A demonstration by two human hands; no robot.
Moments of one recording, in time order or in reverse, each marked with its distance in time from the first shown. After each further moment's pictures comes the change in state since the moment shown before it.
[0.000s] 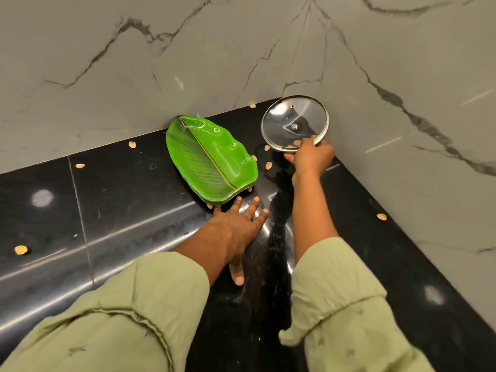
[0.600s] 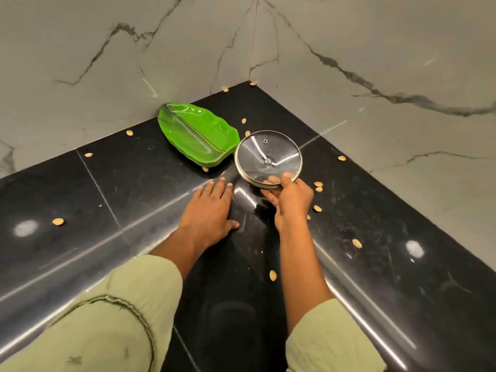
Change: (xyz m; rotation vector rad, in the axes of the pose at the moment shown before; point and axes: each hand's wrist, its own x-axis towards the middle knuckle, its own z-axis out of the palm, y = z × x) left_hand -0.069 0.011 0.082 -0.073 0.527 -0.096; right_hand -0.175 0.036 -0.124 0.312 -0.029 0.257
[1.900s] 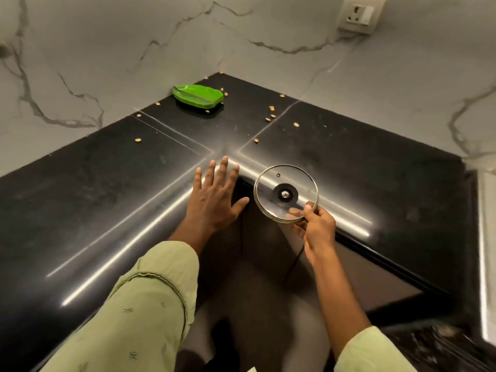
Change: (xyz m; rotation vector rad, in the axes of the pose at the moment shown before) left_hand -0.446 0.035 0.053 0.066 0.381 0.228; right_hand -0.470 0.100 -0.287 0.000 0.109 -0.095
